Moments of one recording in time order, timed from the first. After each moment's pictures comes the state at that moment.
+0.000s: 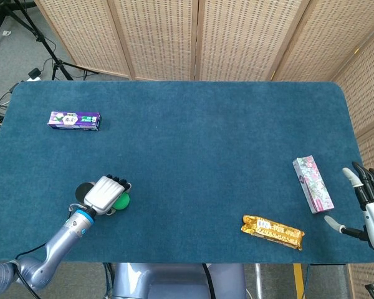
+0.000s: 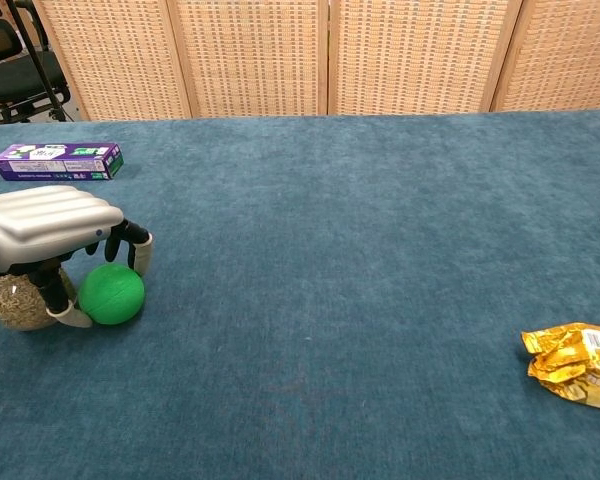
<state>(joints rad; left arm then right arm) -0.68 -1.40 0.02 -1.65 1.18 0.98 0.57 0.09 -0.97 0.07 -1.65 -1.64 1.63 0.26</state>
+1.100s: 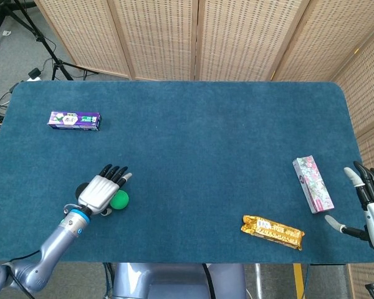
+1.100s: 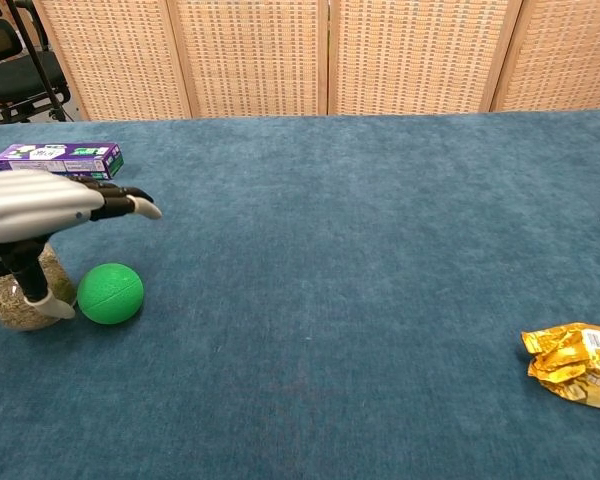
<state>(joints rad) -0.70 -1.29 0.01 -1.81 1.03 1.00 0.67 0.08 -0.98 0.08 -1.65 -1.64 1.64 0.26</state>
